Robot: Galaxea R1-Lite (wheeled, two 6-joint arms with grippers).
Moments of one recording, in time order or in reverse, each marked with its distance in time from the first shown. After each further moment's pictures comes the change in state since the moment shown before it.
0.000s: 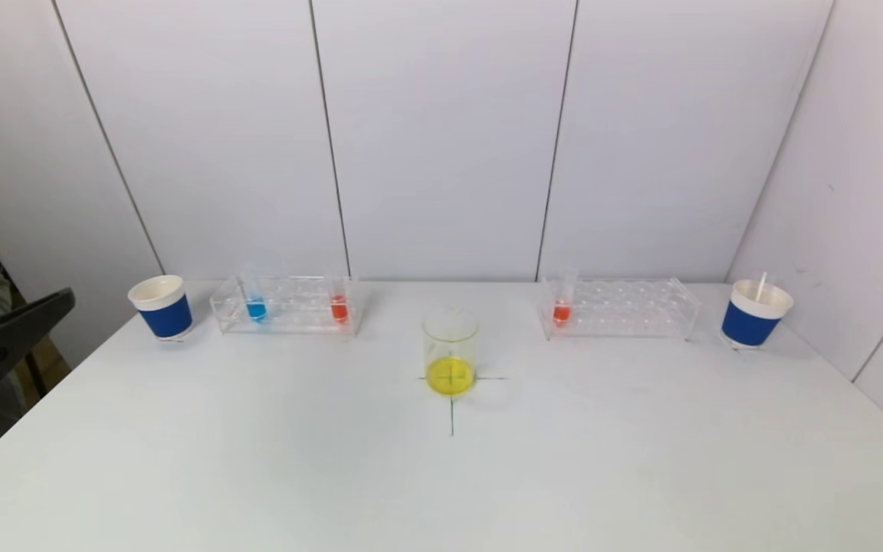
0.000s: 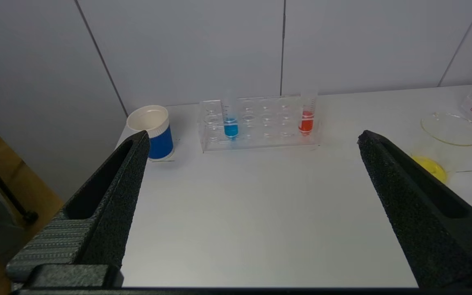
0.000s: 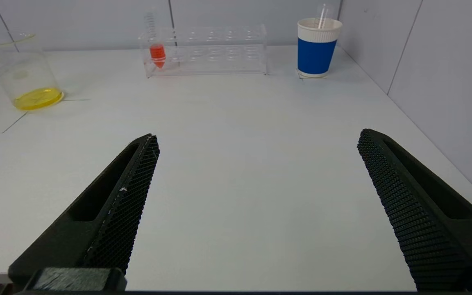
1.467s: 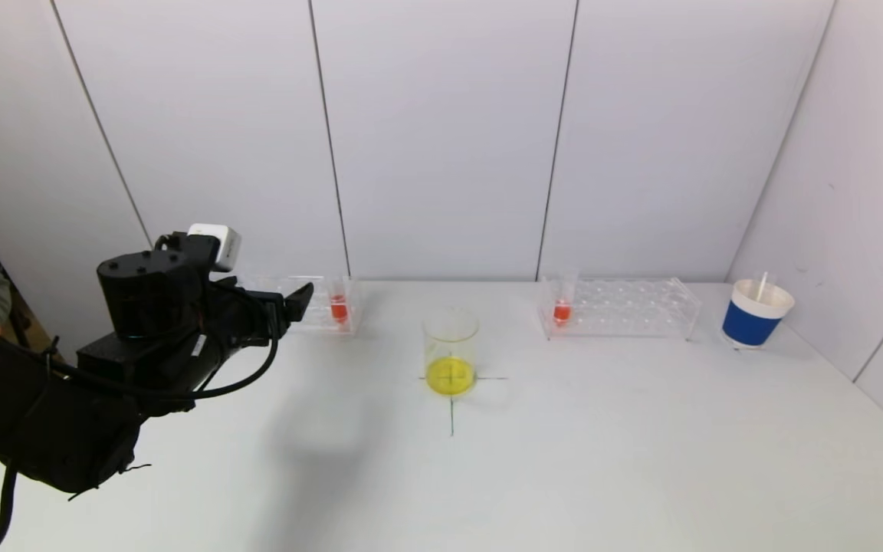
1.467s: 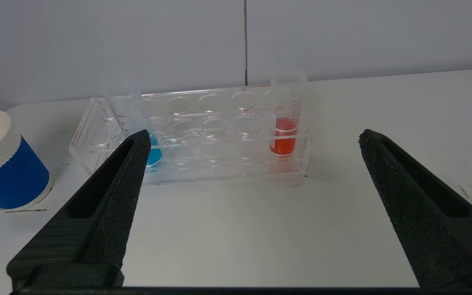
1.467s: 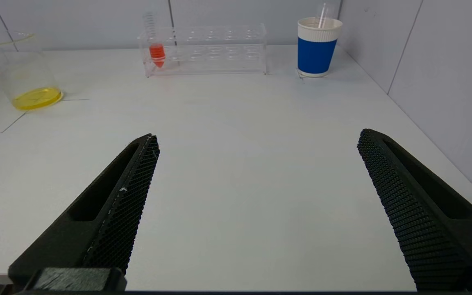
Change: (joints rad) left arm -0.236 0.954 -0.001 -0.895 0.175 -0.067; right arm 0.000 0.000 0.000 0.000 0.000 0.000
